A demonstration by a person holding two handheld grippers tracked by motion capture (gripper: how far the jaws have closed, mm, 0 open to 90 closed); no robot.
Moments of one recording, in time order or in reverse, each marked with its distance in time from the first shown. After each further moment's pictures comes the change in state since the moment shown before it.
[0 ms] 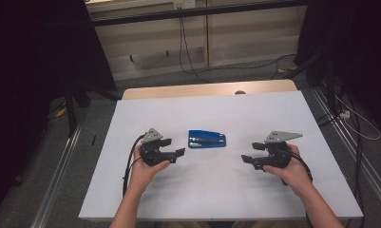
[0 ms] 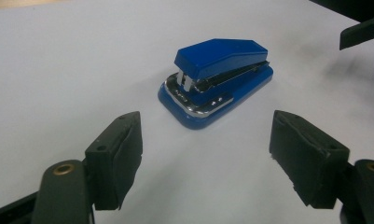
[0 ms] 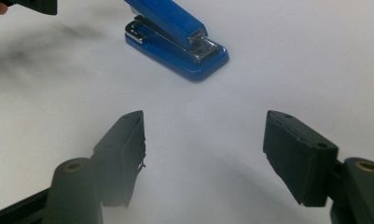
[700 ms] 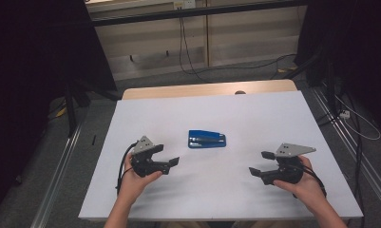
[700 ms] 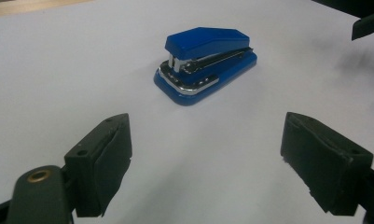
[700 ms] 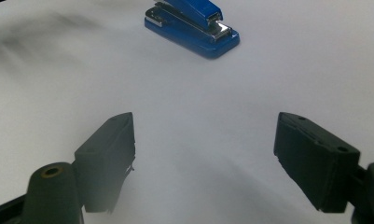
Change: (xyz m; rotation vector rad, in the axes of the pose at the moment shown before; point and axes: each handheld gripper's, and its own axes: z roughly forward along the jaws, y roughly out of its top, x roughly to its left) left arm -0.009 -0.014 -0.031 -0.008 0.002 0.040; right arm 0.017 -0.024 -0.033 -0.015 -0.012 -0.041
